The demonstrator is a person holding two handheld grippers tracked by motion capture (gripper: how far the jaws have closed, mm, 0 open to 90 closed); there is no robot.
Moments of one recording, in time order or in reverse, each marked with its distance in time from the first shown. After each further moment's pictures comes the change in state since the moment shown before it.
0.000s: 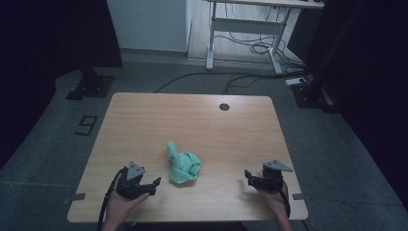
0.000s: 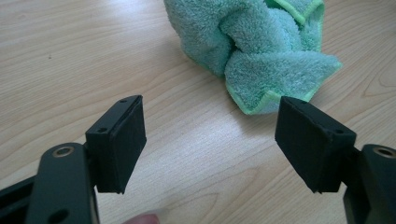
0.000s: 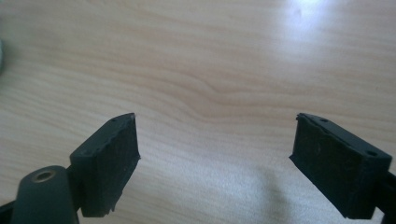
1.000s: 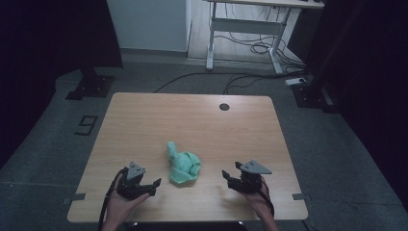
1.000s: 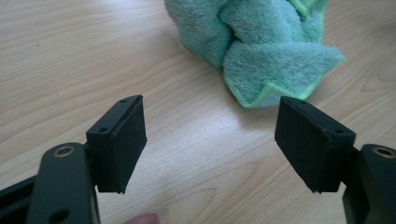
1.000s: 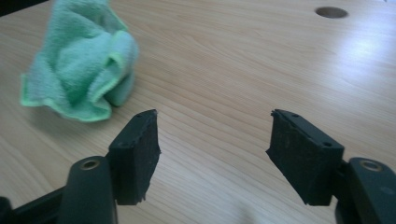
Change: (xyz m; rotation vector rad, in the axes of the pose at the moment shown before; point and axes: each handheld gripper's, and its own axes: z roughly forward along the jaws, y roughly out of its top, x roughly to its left) left arm 0.001 -0.004 0.006 0.026 -0.028 -0.015; right arm 0.073 0.017 0.005 -0.106 0.192 -0.149
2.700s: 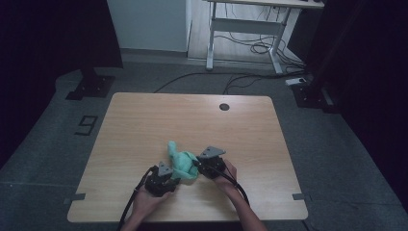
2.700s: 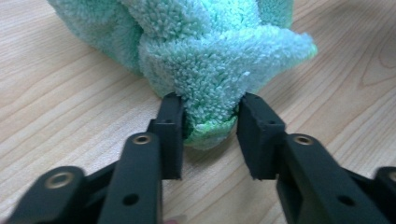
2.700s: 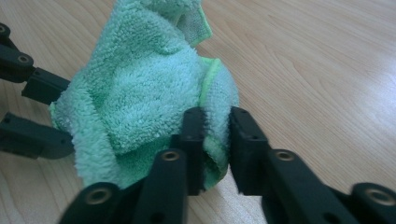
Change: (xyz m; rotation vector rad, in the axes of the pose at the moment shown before) left arm -0.036 0.010 0.072 0.081 -0.090 0.080; right arm 0.056 0.047 0.098 0.139 0.168 -0.218
